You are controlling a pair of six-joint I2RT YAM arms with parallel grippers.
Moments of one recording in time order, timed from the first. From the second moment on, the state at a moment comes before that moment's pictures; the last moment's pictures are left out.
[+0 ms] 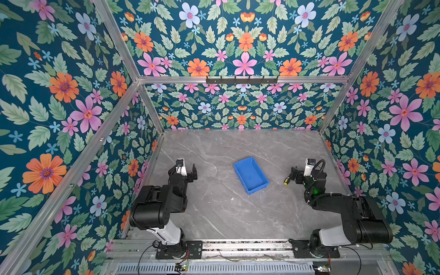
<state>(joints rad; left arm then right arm) -0.02 1.62 0.27 1.18 -0.08 0.03 -0.03 1.44 0.31 0.75 0.00 0.08</state>
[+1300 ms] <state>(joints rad) -0.07 1.36 0.21 1.09 -0.08 0.05 -0.03 1.25 0.32 0.63 0.02 0.09</state>
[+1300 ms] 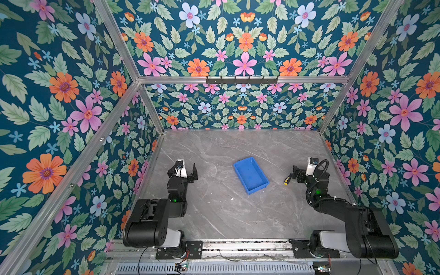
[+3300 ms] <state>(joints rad) -0.70 1.23 0.69 0.08 0.40 0.42 0.25 1.74 1.00 -0.49 0.20 0.71</state>
